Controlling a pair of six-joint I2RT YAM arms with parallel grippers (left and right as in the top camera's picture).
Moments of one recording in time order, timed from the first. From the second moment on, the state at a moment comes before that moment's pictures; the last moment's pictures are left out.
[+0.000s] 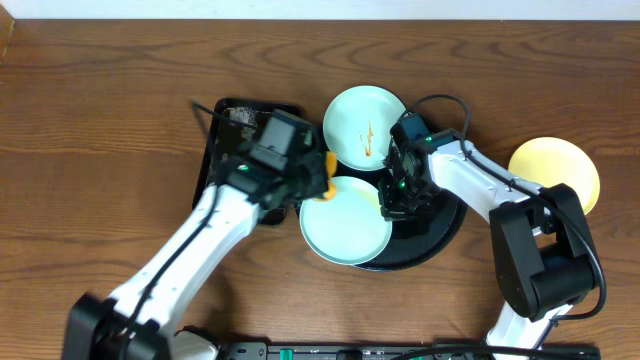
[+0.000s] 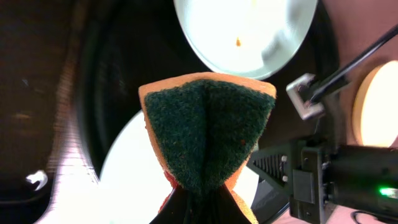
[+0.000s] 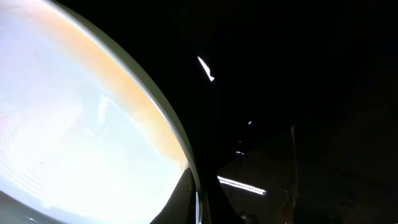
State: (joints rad) left arm -0.45 1.46 1.05 -0.63 0.24 -0.69; right arm 0.39 1.92 1.18 -0.87 -0.32 0.34
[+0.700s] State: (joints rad) left arm -0.17 1.48 1.05 -0.67 0.14 -0.50; right arm 0.38 1.54 1.18 -0.93 0.07 0.34
